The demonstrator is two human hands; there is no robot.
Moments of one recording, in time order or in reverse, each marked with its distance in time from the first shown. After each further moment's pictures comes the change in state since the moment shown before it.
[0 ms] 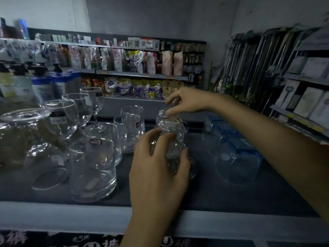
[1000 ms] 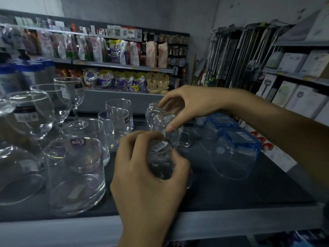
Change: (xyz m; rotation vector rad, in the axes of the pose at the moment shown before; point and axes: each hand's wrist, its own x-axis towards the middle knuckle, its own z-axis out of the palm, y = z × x) left_hand -0.001 0.007 -0.015 -0.214 0.092 -0.130; right_hand -0.057 -0.027 -0.010 0.100 -0.194 0.023
